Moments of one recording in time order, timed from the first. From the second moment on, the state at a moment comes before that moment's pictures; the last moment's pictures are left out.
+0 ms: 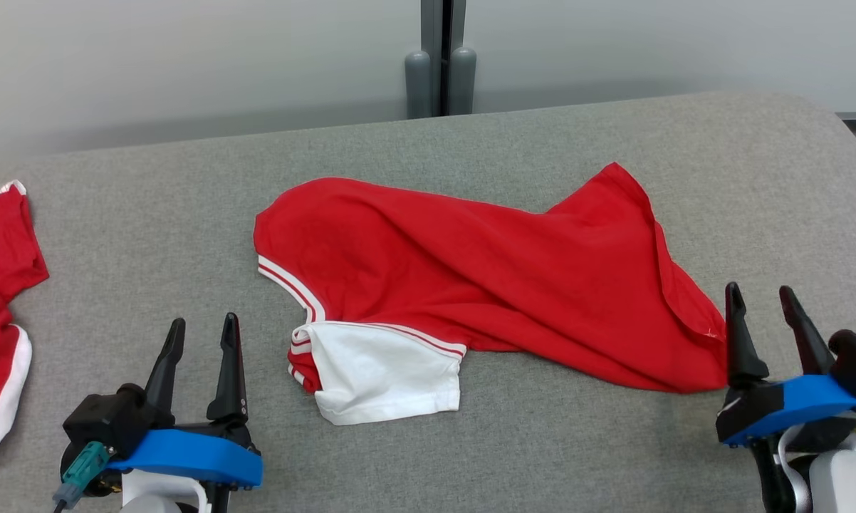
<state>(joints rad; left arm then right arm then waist) -0.11 0.26 -0.27 0.21 -0.56 0.01 -0.26 -0.18 -0.05 -0.20 0.27 0.19 0.13 -0.07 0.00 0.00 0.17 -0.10</state>
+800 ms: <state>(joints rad) -0.10 0.26 -0.28 0.20 -0.56 0.01 -0.26 -0.37 -0.07 -0.17 0.37 -0.06 0.13 0.53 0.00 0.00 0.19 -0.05</state>
